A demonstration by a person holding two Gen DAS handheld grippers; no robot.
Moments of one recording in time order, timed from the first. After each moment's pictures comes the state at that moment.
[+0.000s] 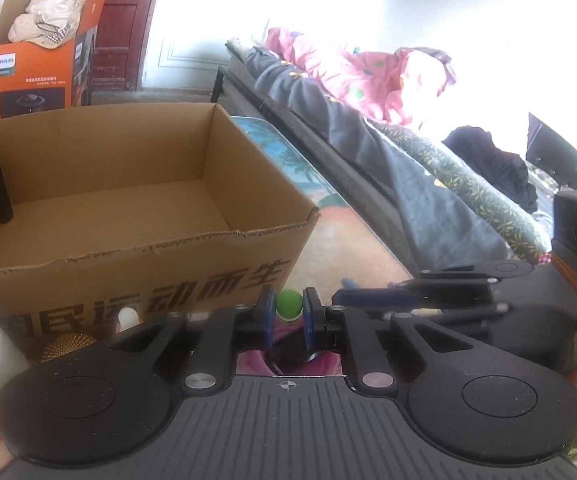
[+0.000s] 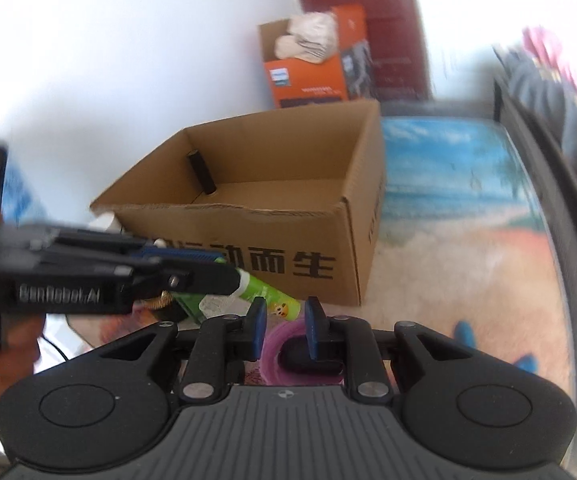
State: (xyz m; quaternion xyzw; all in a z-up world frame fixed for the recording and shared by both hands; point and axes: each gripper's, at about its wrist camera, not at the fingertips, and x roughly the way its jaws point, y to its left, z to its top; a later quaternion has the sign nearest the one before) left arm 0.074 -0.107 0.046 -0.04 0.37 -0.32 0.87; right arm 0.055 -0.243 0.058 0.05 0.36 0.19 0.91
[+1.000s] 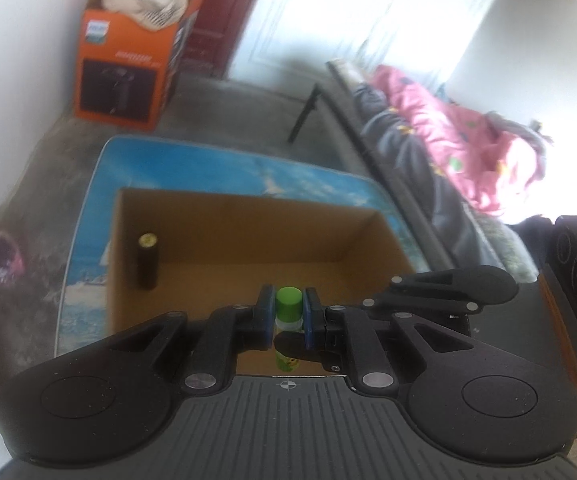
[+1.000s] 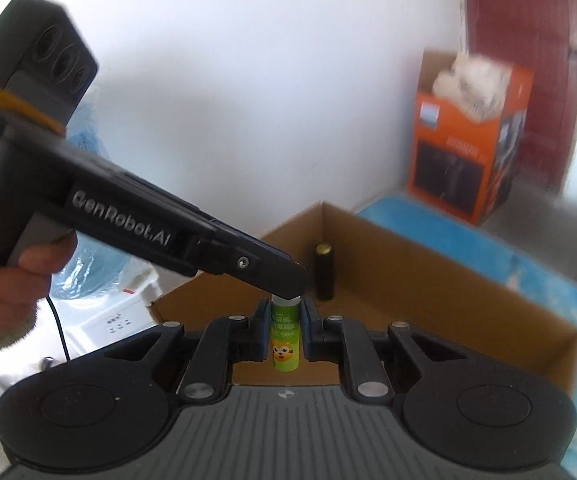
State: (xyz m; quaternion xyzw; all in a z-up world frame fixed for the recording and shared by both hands) left arm 0.204 0.019 0.090 -0.12 0.42 -0.21 0.88; right arm 0.224 -0.077 0.110 -0.05 0.34 0.38 0.86
